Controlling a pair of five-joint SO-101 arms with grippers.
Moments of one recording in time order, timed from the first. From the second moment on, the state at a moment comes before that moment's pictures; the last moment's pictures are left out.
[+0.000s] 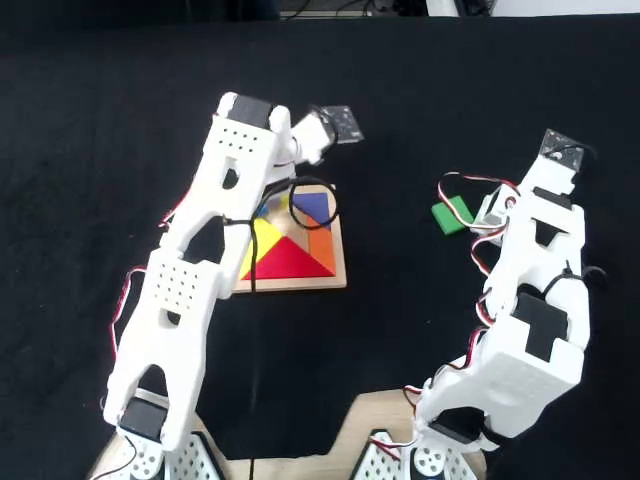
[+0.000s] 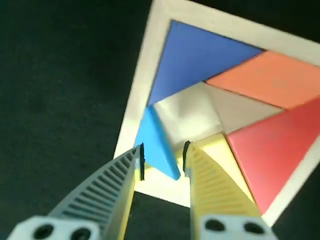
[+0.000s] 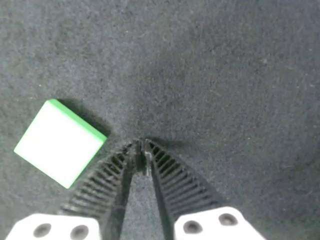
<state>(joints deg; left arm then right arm) 13.4 56.8 -63.4 98.5 -51.7 25.8 14.5 21.0 45.1 -3.1</state>
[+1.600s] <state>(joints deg) 8.9 63.4 -72.4 97.1 -39.3 25.5 14.5 21.0 45.1 -3.1</state>
